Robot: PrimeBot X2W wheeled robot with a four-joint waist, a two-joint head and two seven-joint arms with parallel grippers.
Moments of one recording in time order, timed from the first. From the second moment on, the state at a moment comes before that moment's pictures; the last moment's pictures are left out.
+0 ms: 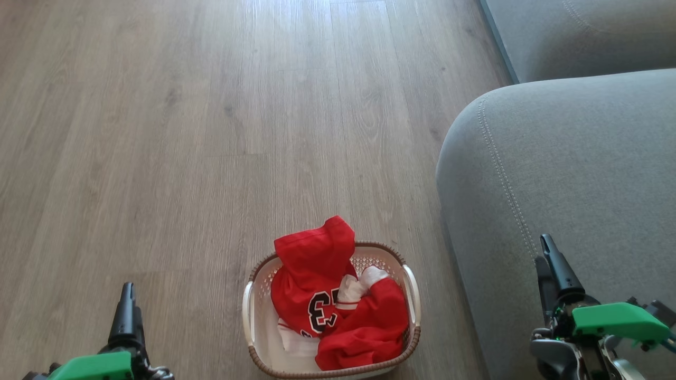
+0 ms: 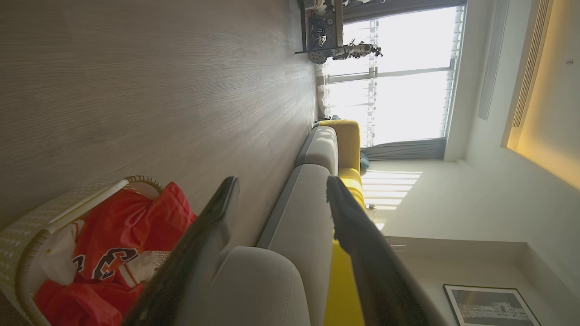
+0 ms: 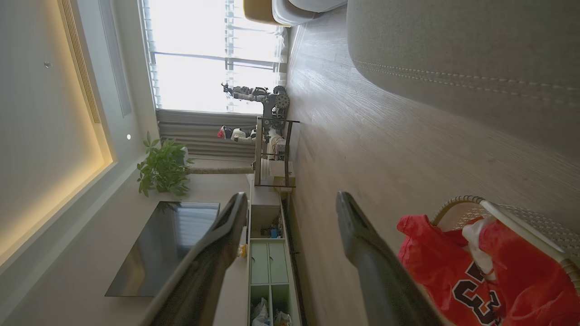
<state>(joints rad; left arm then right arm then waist) 0.00 0.03 0.04 0.22 -1.54 -0.03 0.05 -0.02 -0.28 0.29 0.25 1.81 0.13 -0.23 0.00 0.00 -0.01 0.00</state>
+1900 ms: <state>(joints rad) 0.05 0.03 -0.09 0.14 -0.66 0.02 -0.11 0.00 -0.16 0.15 0.19 0.89 0.13 -0.24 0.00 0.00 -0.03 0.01</state>
